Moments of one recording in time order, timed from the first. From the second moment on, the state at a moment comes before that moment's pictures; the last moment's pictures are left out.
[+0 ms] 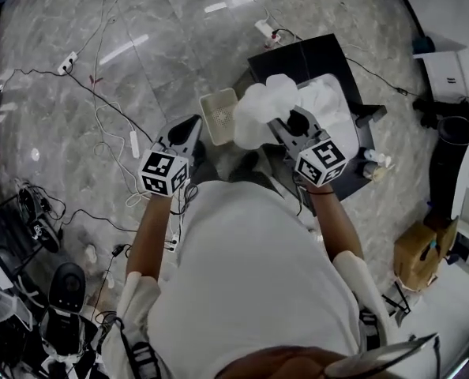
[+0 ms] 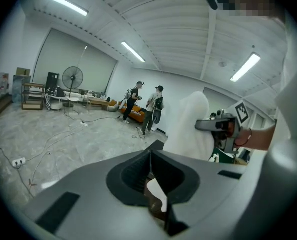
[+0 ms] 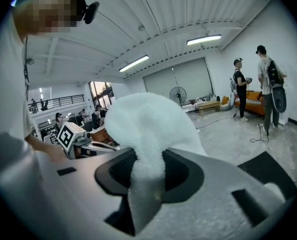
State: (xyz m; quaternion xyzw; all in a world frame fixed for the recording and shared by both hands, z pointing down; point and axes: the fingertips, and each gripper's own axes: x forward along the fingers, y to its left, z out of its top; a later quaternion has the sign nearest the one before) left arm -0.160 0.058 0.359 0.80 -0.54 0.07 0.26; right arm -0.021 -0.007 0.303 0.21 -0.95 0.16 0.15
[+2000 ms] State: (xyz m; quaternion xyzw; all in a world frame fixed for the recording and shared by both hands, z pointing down) left arm -0.136 0.073 0.930 0.76 -0.43 0.24 0.43; right arm -0.032 0.000 1.025 0.30 -0.79 0.30 0.43
